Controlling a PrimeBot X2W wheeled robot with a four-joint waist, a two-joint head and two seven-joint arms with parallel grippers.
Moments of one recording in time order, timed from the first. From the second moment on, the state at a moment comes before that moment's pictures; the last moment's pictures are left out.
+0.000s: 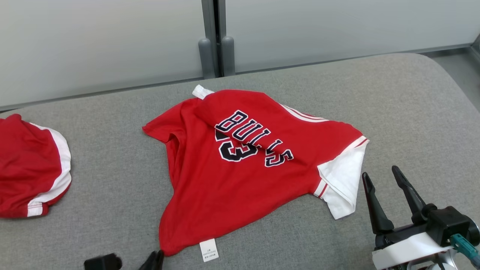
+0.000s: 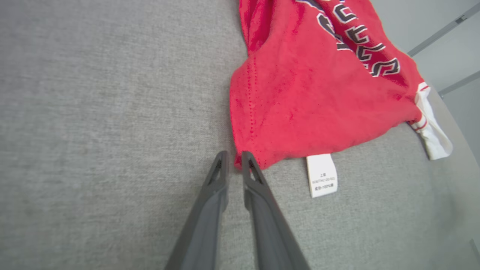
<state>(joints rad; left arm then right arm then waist) -0.03 0.49 -0.78 0.13 -1.15 0.29 -0.19 -0.04 -0.09 0.08 0.14 0.15 0.13 -0.26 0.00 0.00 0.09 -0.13</state>
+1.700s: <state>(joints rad) -0.68 0.12 -0.96 0.68 -0.92 0.08 0.04 -0.11 -0.05 0.07 0.09 0.20 0.13 -0.26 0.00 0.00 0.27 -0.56</state>
